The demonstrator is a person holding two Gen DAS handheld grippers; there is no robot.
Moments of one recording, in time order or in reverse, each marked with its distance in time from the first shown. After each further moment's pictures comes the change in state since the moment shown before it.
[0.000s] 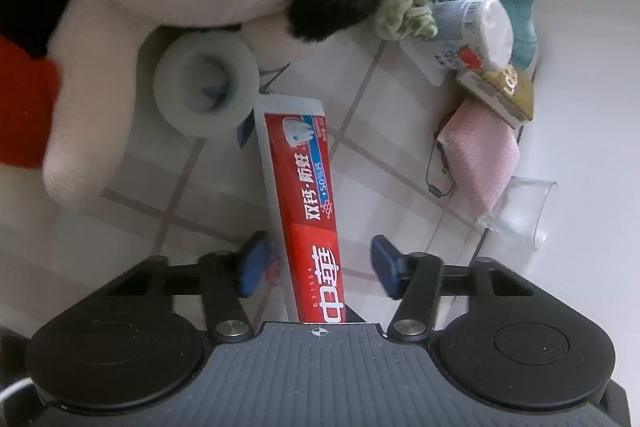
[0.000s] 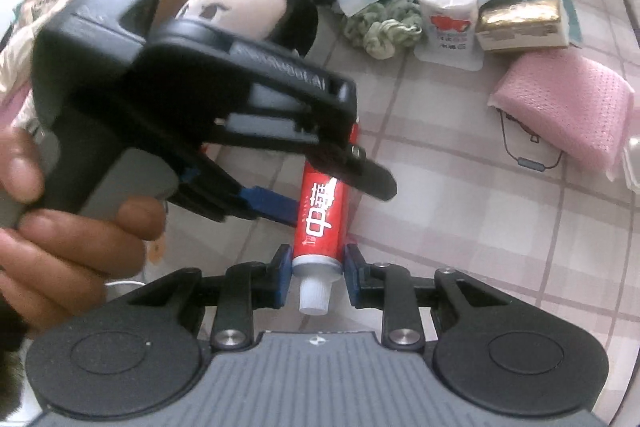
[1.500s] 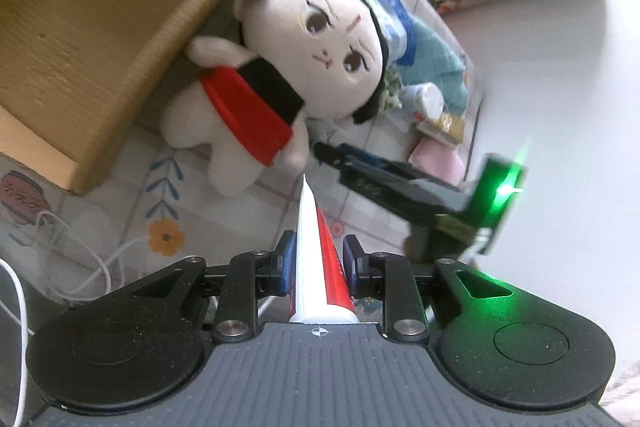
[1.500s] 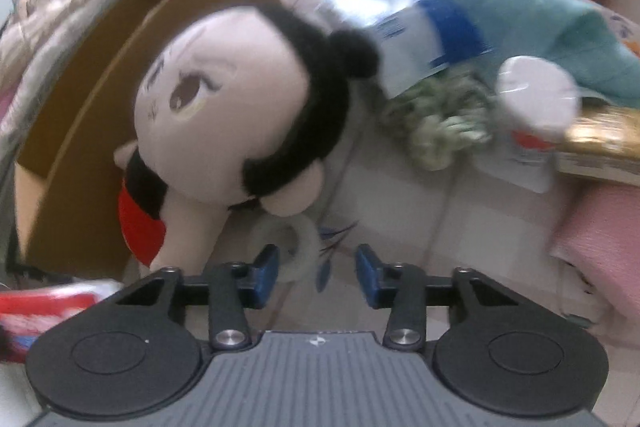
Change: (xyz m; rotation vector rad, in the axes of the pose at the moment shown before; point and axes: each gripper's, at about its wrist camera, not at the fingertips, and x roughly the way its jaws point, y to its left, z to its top) left arm -0.178 0.045 -0.055 0.070 -0.169 -0.026; right arm 0.076 0.032 0.080 -0.089 -0.019 -0.039
